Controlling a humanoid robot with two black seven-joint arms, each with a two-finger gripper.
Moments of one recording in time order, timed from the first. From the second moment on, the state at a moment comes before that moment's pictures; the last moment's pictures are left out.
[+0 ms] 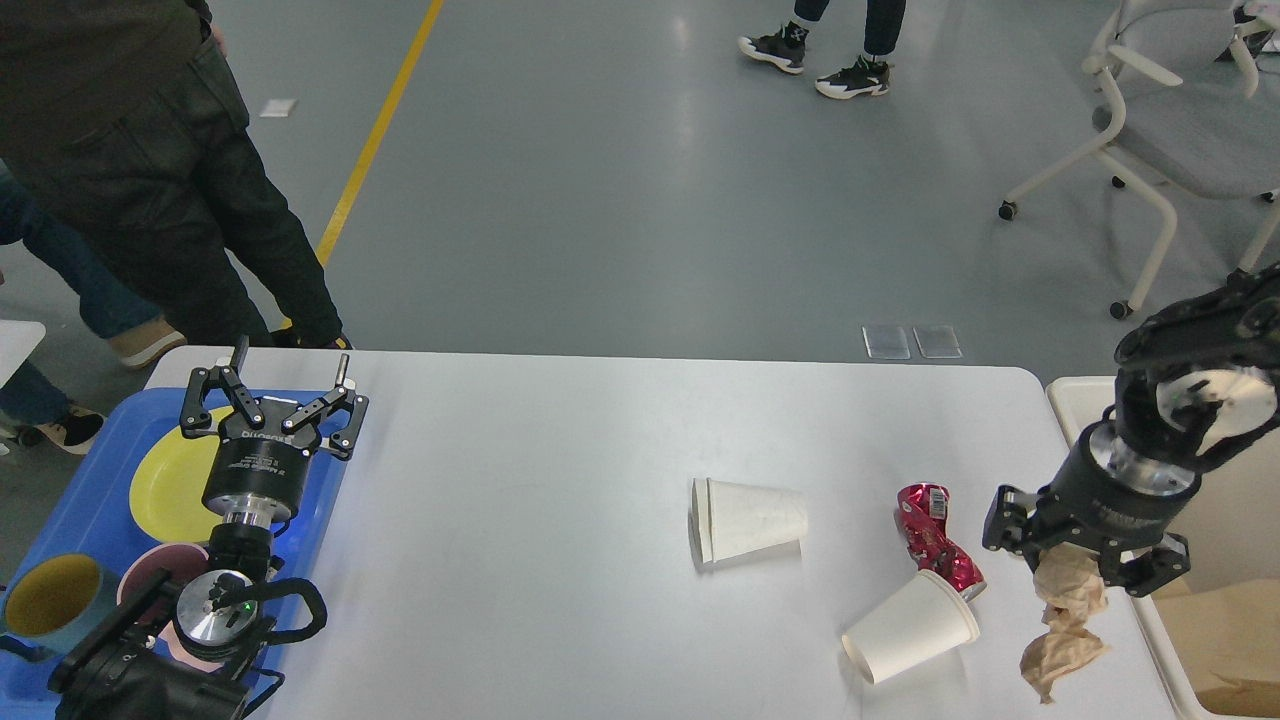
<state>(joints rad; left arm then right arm) -0.32 0.17 -1.22 -0.77 -0.14 -0.58 -0.28 1.99 -0.41 -1.34 1.48 0.20 0.59 -0.36</state>
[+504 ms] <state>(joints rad) -0.32 0.17 -1.22 -0.77 -0.14 -0.58 -0.28 2.31 -0.43 -1.44 1.58 0.29 0.65 -0.36</state>
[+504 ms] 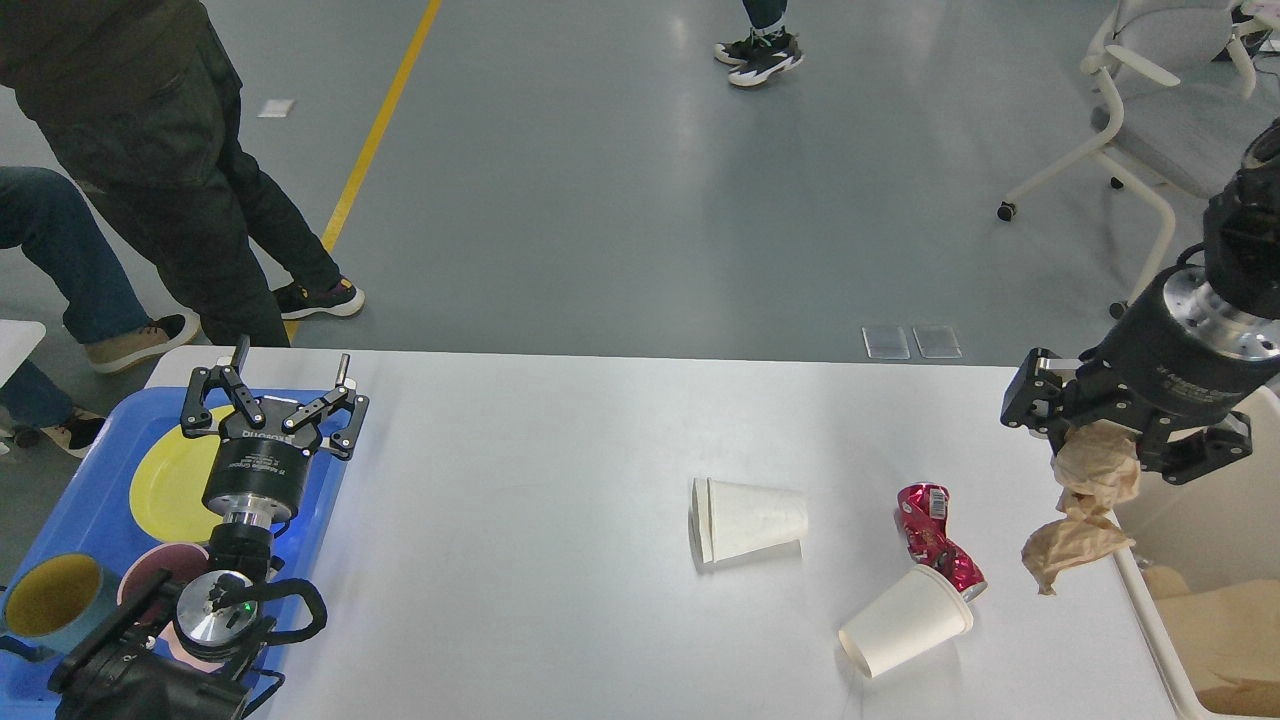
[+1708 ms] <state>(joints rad) -0.31 0.17 -1.22 -0.77 -0.14 -0.58 -0.27 0.72 -0.34 -1.16 0.07 0.19 0.10 -0.36</state>
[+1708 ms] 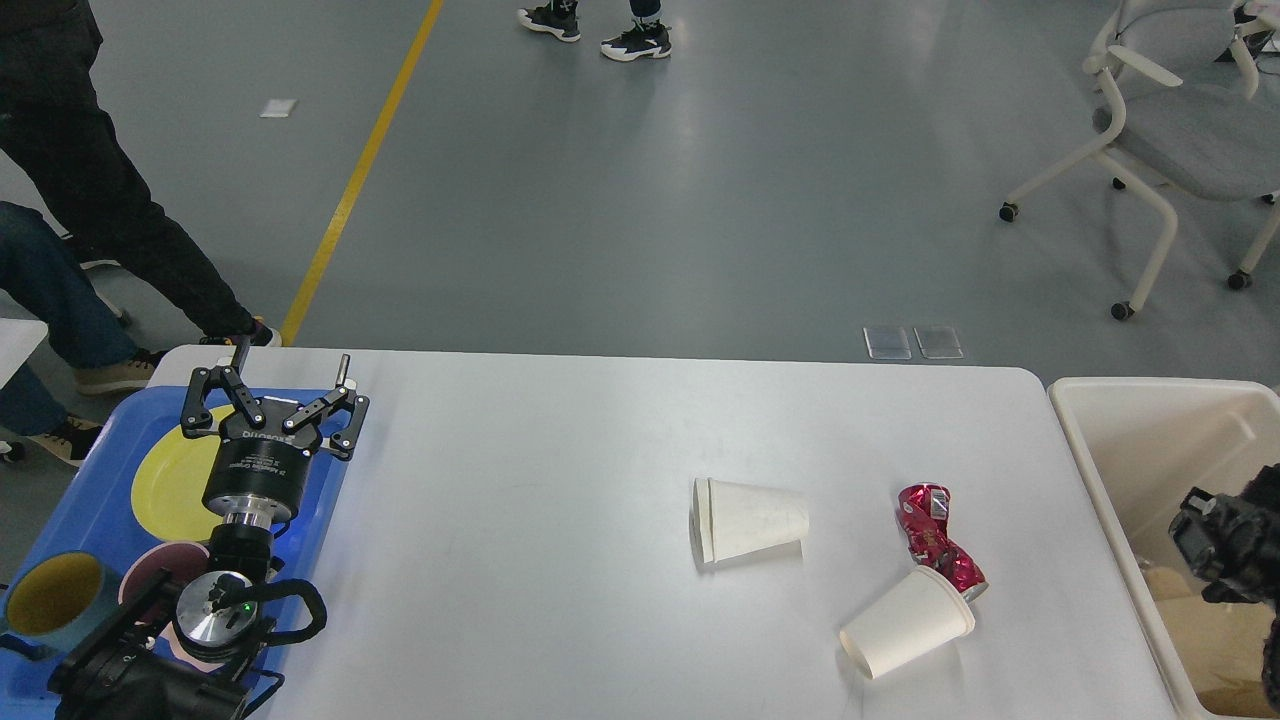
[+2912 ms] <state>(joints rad) -0.31 0.17 -1.22 -0.77 -0.14 -0.58 -0.28 0.65 -0.34 -1.09 0.07 0.20 0.02 -0.35</state>
